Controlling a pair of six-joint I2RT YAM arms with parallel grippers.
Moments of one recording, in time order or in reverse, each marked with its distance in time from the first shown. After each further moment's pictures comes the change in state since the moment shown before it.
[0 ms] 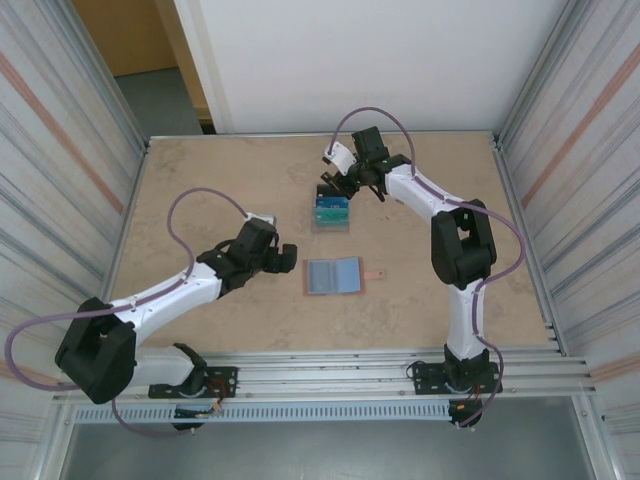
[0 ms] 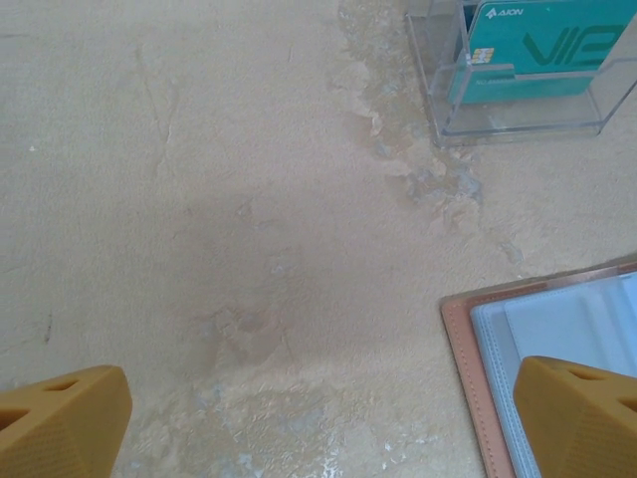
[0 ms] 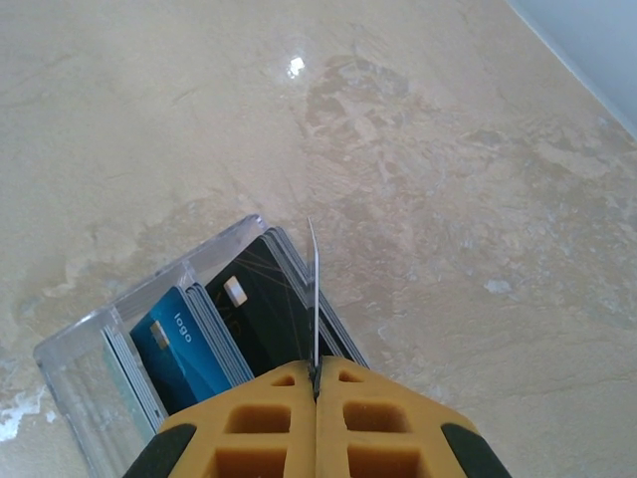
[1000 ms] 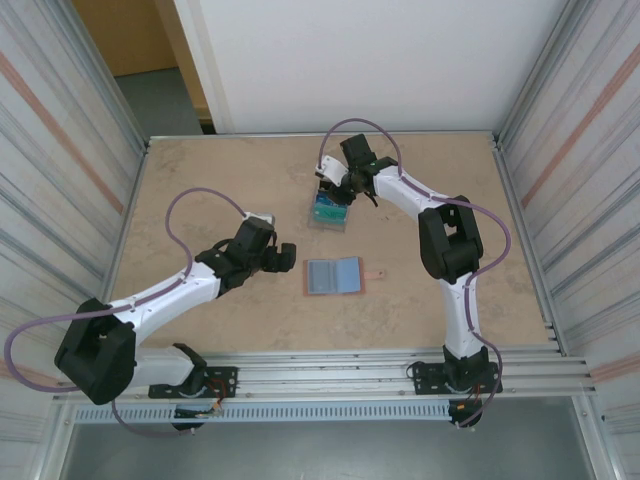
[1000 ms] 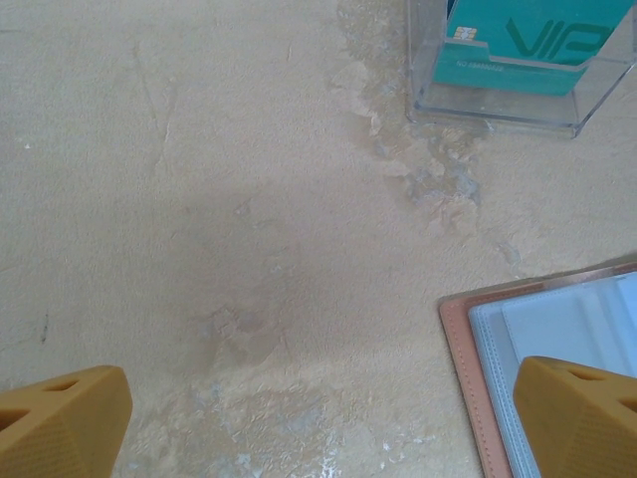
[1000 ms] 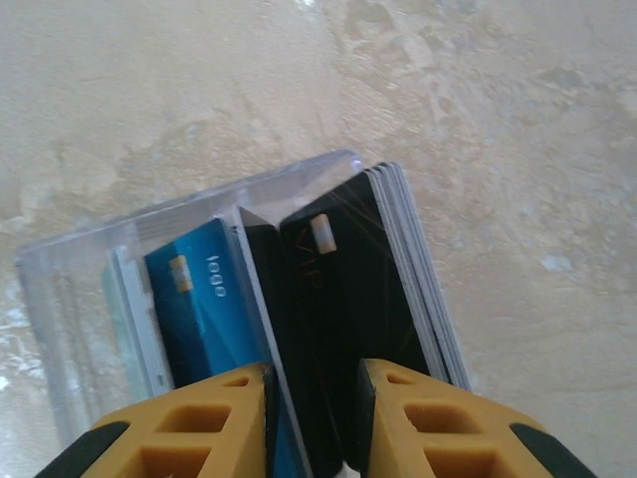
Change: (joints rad) left arm 0.012 -0.001 0.000 0.000 0.023 0.000; right arm 0.032 0.090 0.063 -0.079 0.094 -0.082
